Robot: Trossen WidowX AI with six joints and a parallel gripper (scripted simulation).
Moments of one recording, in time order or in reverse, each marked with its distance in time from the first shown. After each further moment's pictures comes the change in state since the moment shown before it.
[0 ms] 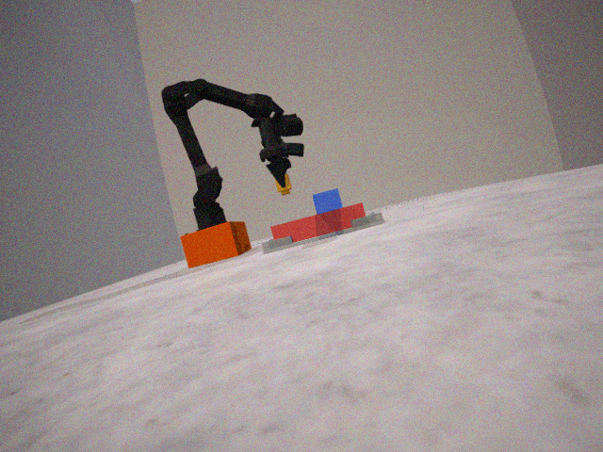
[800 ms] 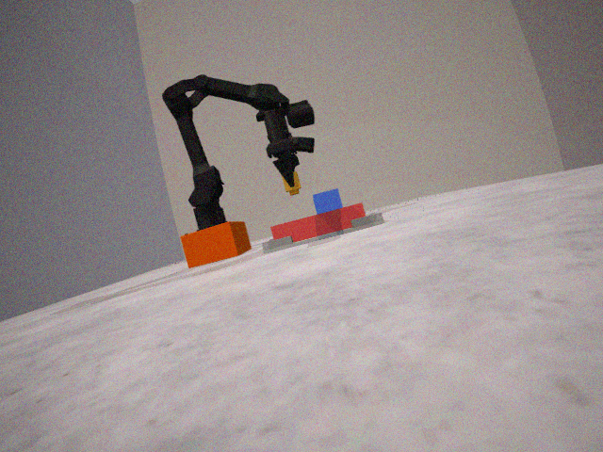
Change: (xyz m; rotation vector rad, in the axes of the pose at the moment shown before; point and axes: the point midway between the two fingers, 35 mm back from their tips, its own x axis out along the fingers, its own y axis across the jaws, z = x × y) arm 0.015 -0.070 0.030 -0.006 -0.003 -0.003
